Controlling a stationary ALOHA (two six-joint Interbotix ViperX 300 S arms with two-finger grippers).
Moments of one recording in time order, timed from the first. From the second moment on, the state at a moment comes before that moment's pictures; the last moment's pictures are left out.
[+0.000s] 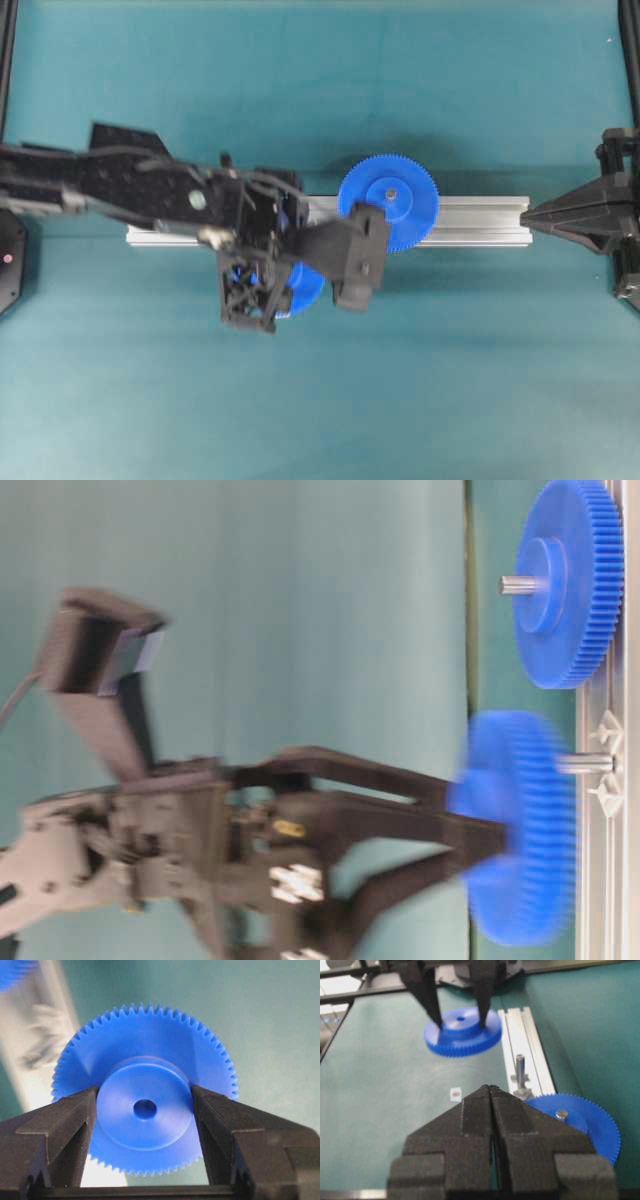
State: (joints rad) left arm -0.05 0.12 0.09 0.02 1.08 0.13; right arm 0.00 -1.03 1.33 0.04 -0.18 0.10
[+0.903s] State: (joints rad) left arm 0.02 0.10 0.05 0.02 1.07 0.21; right arm -0.01 -1.04 1.33 0.04 -0.17 0.10
